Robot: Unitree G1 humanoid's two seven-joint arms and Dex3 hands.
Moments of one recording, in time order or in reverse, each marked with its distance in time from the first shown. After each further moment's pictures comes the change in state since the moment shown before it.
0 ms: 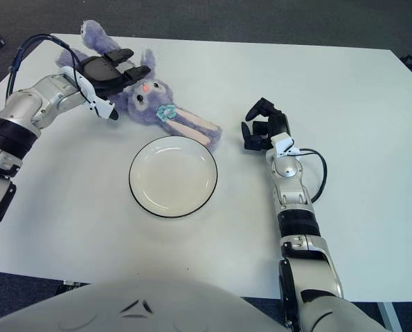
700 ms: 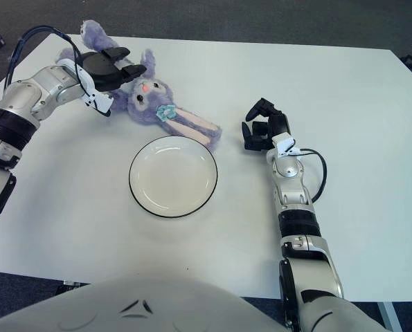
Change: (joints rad) left arm -0.066 -0.004 -0.042 0.091 0.013 0.002 -0.007; right arm 0.002 0.000 -0.007 0.001 0.023 -0.001 0.027
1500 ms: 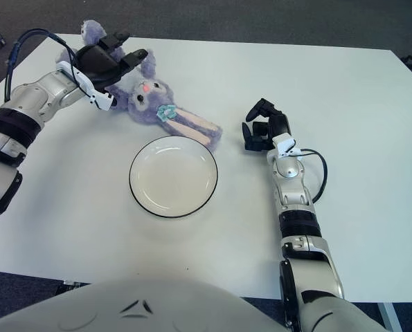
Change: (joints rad) left arm -0.035 -0.036 -0.063 0.171 0.077 0.029 0.449; right arm 0.003 -0.003 0.000 0.000 -0.010 -0.011 0.001
